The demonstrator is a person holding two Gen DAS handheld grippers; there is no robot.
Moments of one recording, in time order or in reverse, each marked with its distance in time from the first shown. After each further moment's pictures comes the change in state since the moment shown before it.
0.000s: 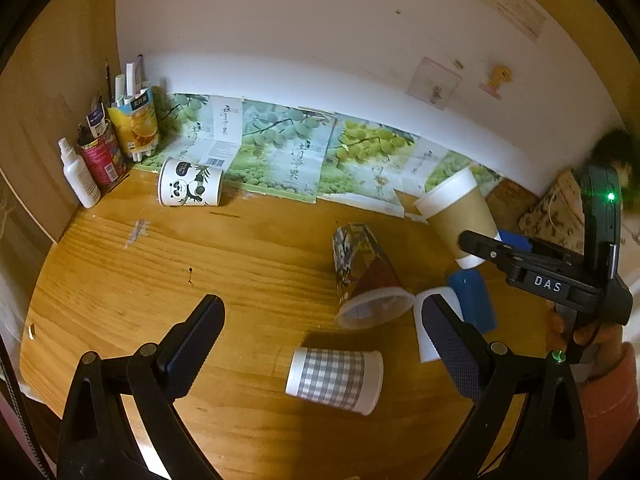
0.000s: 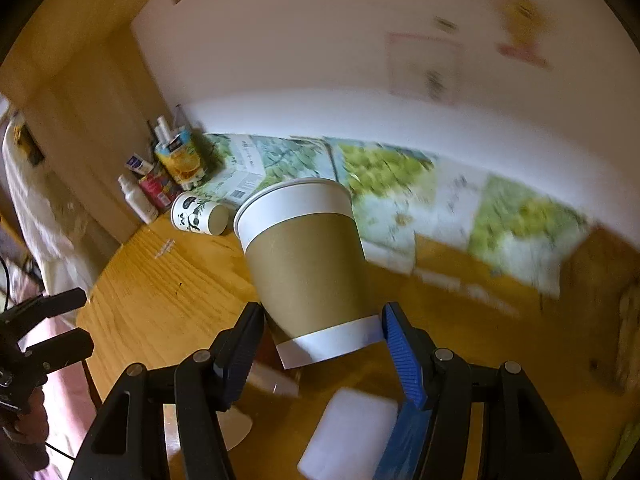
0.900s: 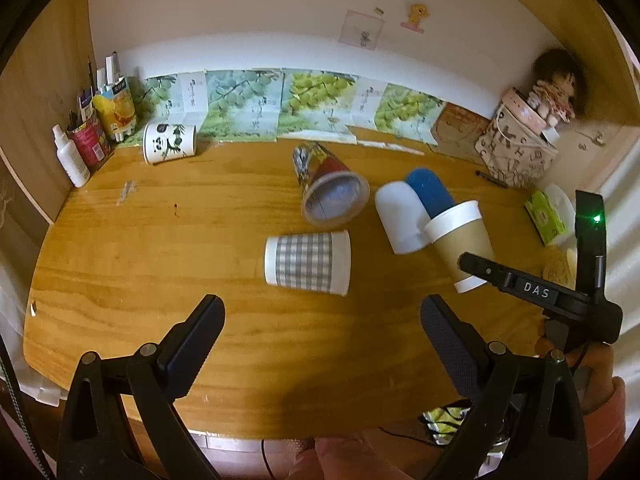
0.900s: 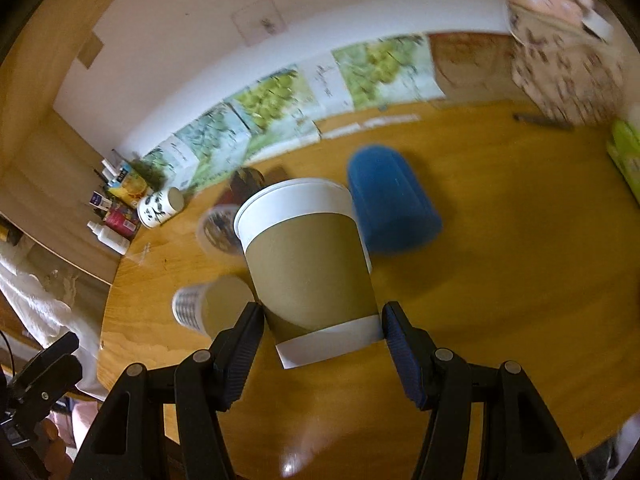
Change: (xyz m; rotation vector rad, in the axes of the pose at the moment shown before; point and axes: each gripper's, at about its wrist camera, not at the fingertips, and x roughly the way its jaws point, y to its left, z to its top) left arm -0.046 -0.020 -0.097 0.158 0.063 -0.070; right arm -0.059 0.010 -0.173 0.488 0.000 -0.116
